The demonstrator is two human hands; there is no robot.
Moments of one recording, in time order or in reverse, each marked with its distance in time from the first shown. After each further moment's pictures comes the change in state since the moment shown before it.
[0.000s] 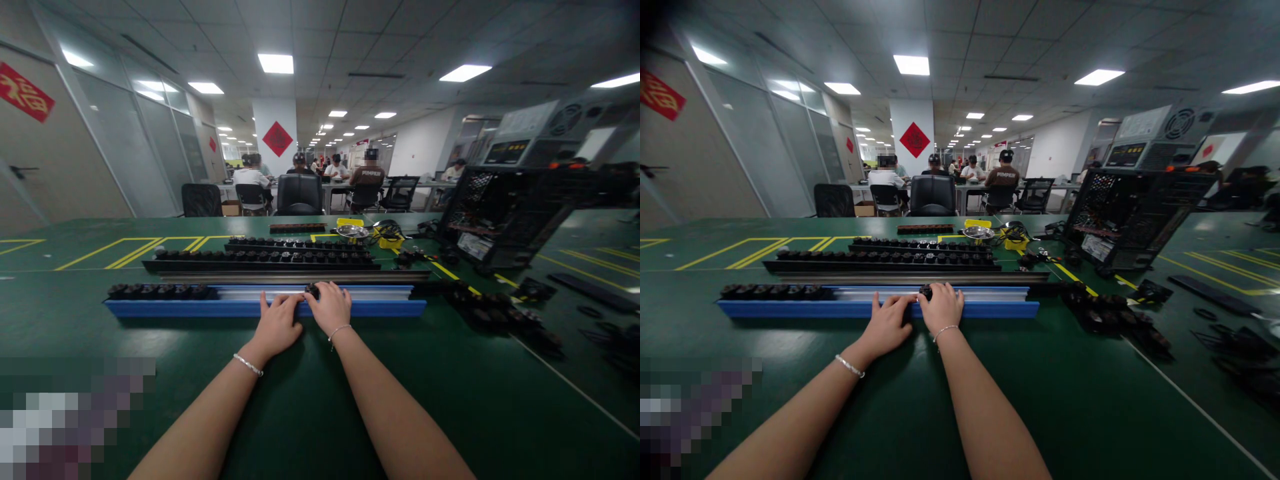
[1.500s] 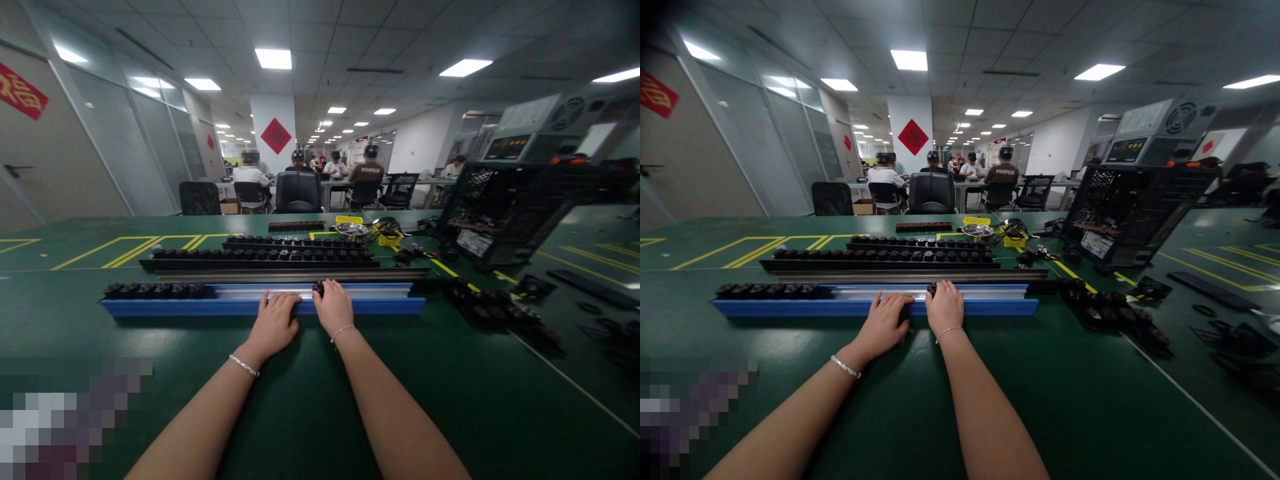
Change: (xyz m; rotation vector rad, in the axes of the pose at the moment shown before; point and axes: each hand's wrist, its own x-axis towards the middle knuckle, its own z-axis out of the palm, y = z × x) left_hand -0.003 -0.006 0.003 0.010 0.077 0.071; right_hand 0.003 0.013 0.002 -0.046 0.076 -0.040
